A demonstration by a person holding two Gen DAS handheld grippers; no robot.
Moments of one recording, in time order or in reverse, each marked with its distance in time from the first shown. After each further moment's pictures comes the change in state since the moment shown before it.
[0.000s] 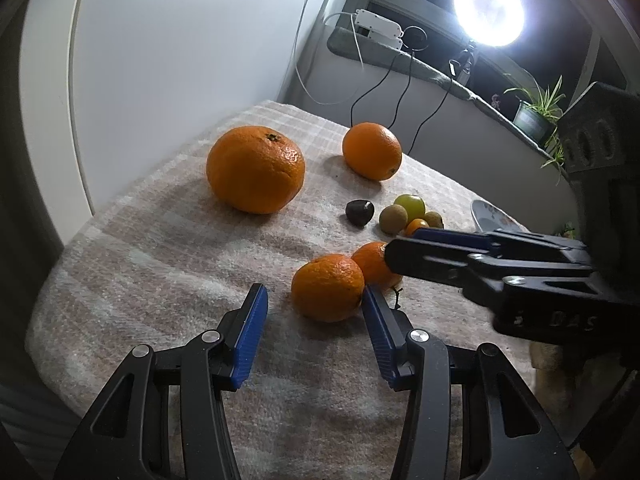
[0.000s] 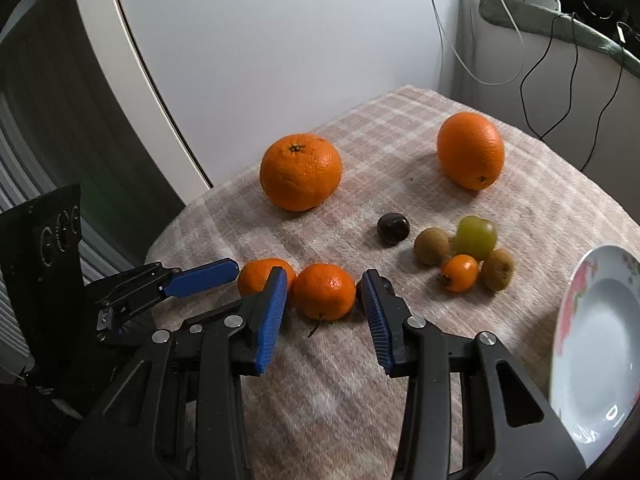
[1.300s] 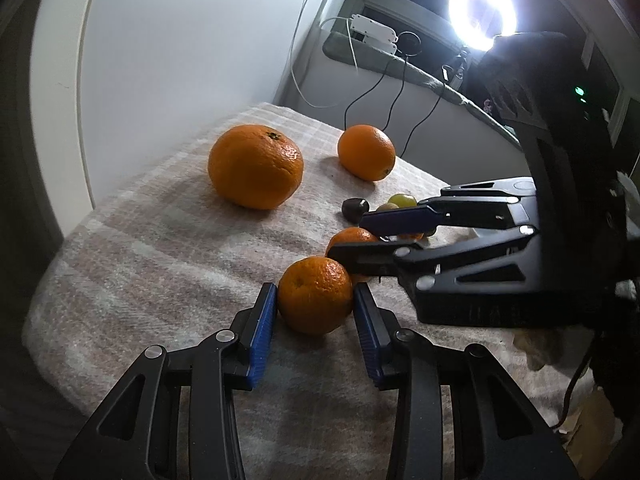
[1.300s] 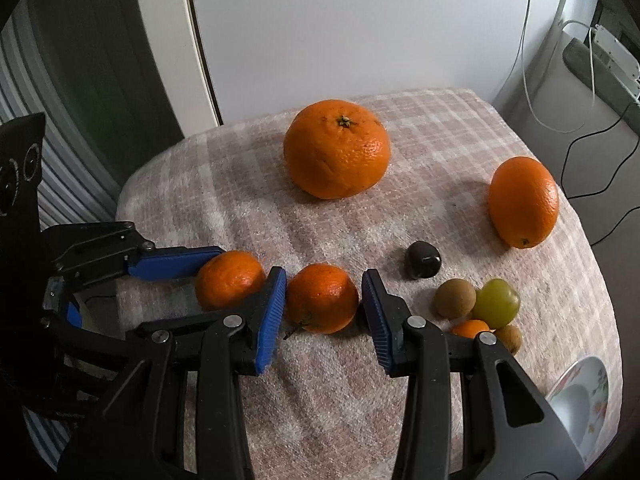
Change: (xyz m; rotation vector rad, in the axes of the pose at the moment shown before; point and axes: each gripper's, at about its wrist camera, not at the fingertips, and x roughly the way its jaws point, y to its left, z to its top) left arm -0.010 0.007 -0.008 0.001 -0.018 -0.031; right arm 0.043 0.024 0.023 -0.329 0.188 -0.040
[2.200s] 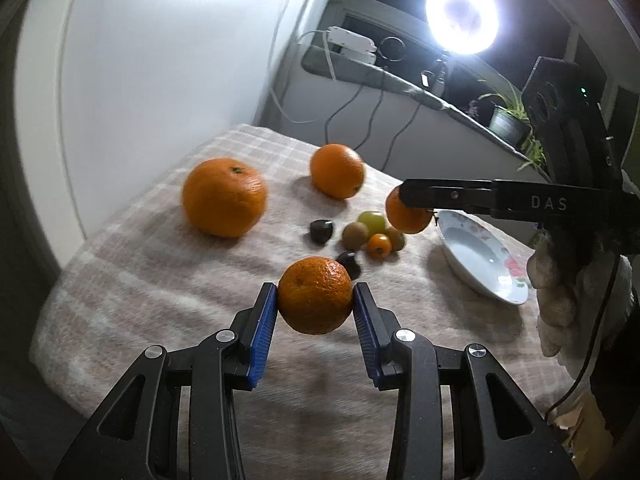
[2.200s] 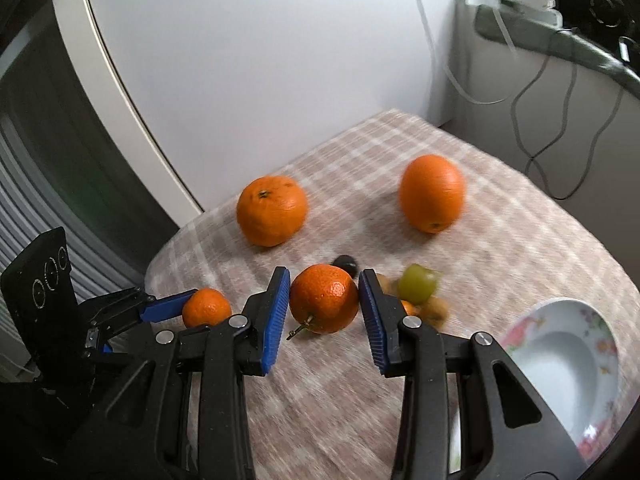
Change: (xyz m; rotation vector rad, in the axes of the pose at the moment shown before) left arm -0.010 -0.031 0.014 0.060 -0.030 -0.028; right arm -0.078 -0.069 -0.024 0.307 -0.202 0.051
